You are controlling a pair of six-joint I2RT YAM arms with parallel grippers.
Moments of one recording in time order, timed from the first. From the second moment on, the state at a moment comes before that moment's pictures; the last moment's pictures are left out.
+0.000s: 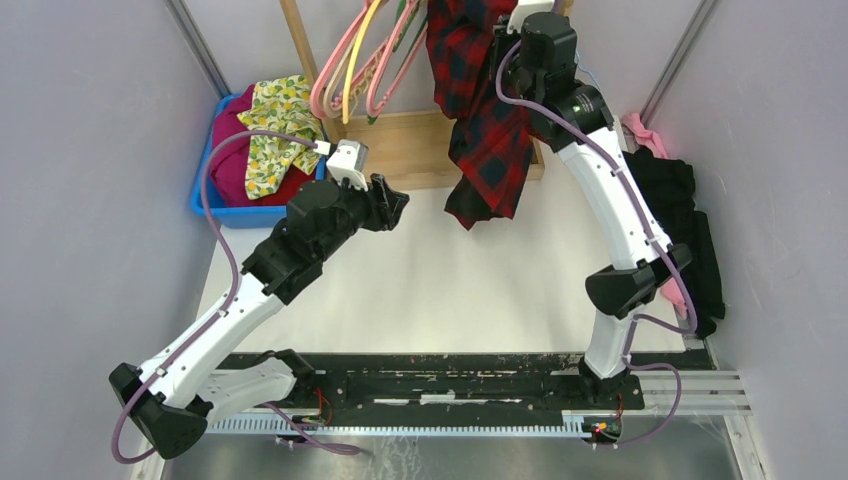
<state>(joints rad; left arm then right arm) -0.68 1.00 1.06 -0.26 -0.14 -0.33 0.49 1.86 2.35 -0.58 0.31 0.10</state>
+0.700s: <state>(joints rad) -0.67 1.01 1.06 -0.25 -0.12 -0.33 0.46 1.98 2.45 -0.54 0.24 0.16</state>
